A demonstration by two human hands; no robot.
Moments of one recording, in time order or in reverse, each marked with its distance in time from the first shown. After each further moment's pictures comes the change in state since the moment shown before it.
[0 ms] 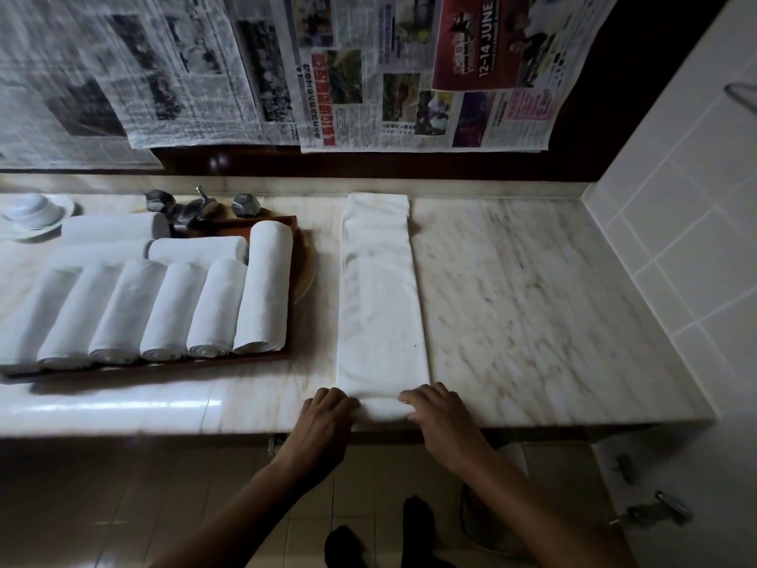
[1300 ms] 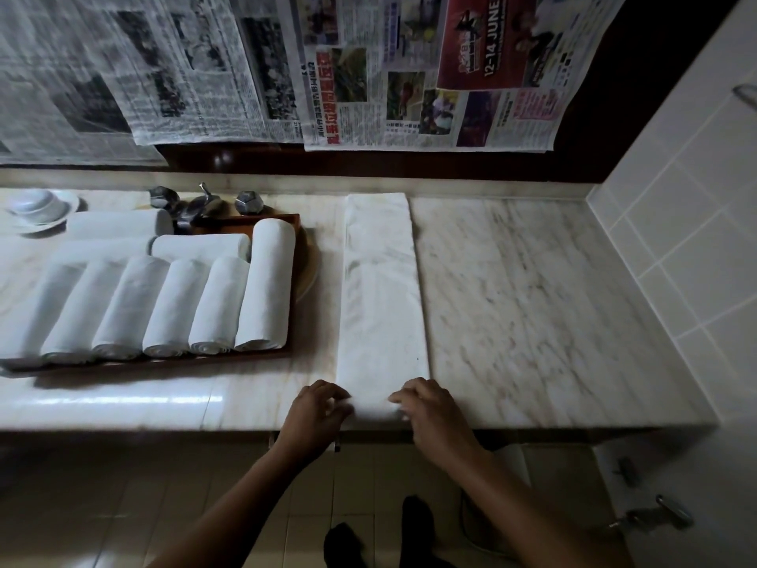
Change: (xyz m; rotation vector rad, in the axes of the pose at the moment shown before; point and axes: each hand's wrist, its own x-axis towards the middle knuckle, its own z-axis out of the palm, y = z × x) left_hand 0.012 0.007 -0.023 -0.387 0.030 -0.451; right_hand 0.012 -0.006 0.010 0.092 0.055 -0.011
